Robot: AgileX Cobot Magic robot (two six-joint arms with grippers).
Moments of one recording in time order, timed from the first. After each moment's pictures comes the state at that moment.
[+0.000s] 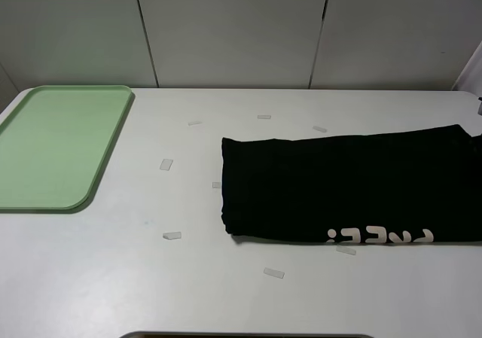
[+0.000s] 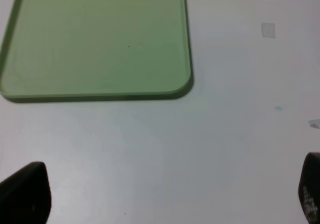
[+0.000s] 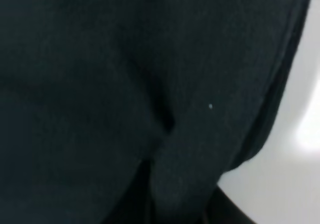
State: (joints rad) left arm 0.02 0.03 -0.49 0.02 1.06 -0.01; right arm -0.45 2.06 -1.23 0.16 0.75 -0.46
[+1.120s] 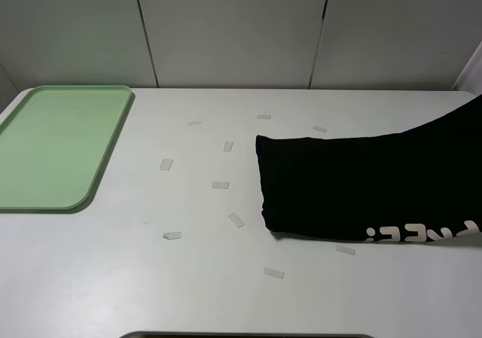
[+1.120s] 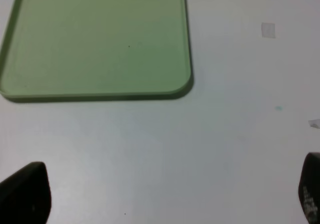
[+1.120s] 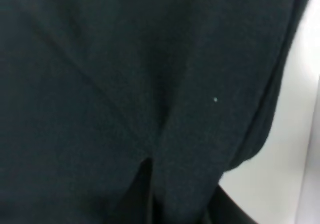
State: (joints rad) left arm 0.02 0.03 -0.49 0.02 1.06 -0.01; right arm -0.30 1.75 -1.23 -0.19 0.89 -0.22
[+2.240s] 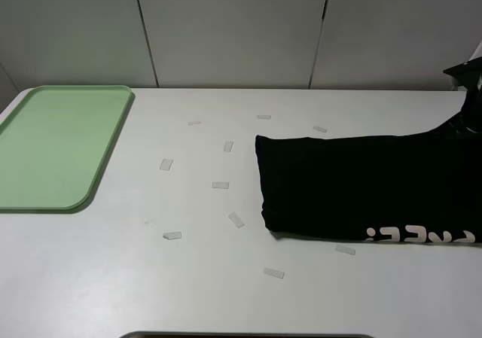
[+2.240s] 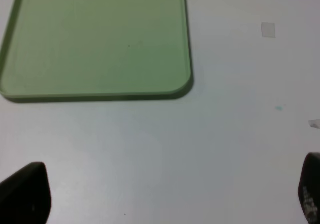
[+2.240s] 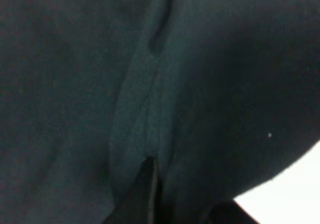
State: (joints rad) left arm 0.02 0.03 -0.49 0.02 1.06 -0.01; right arm -0.07 1.83 -1.13 -0.46 0.85 0.13
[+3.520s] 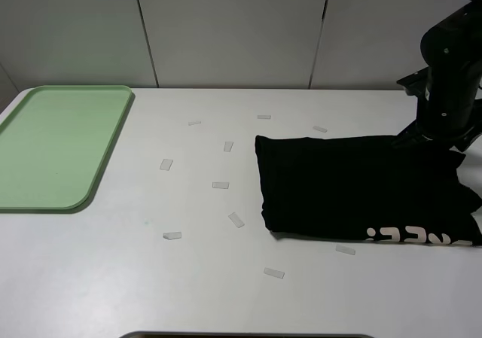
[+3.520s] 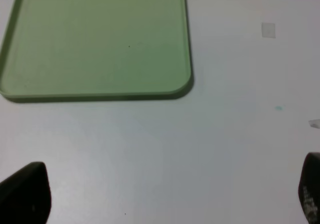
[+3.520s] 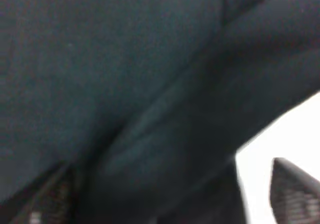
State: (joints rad) left arm 0.02 0.03 -0.49 0.02 1.06 -0.01; right arm 0.12 1.88 -1.13 -0.45 0.93 0.26
